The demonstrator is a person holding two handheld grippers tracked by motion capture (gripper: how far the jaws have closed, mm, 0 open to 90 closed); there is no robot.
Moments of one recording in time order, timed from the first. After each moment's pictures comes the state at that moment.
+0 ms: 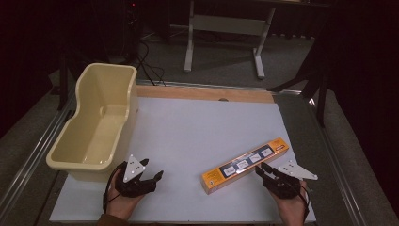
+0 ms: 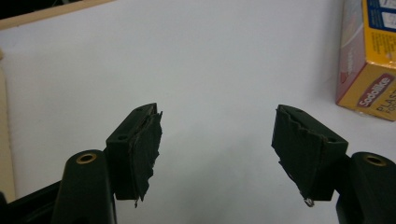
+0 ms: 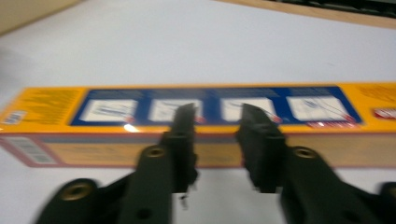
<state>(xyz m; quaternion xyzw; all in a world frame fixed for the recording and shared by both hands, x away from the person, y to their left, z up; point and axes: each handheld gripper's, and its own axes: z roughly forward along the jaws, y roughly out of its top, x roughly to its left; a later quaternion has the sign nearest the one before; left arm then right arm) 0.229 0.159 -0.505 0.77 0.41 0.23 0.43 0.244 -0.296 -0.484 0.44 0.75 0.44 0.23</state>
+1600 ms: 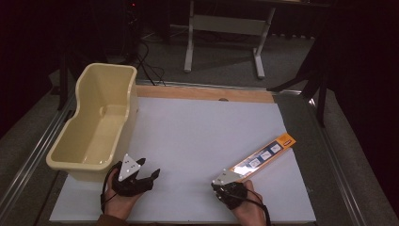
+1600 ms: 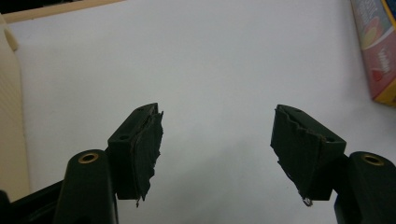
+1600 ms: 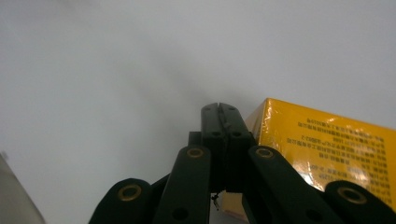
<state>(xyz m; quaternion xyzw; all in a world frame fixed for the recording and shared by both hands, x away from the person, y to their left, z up) 0.228 0.168 -0.504 0.76 0.43 0.23 0.44 0.228 -0.157 -0.502 0.32 0.89 0.29 0.17</state>
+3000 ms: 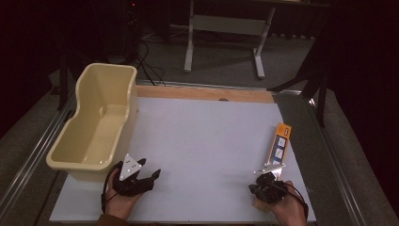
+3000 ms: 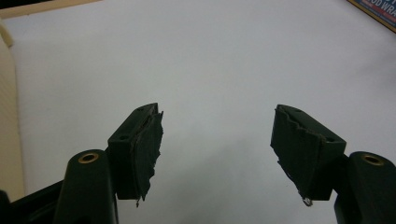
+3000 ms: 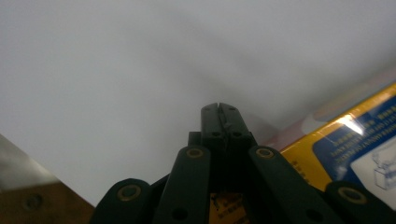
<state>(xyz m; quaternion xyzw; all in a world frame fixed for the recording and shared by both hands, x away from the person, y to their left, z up) 0.229 0.167 -0.506 0.76 0.43 0.22 0.43 0.242 -0.256 -0.480 0.45 0.86 0.21 0.09</state>
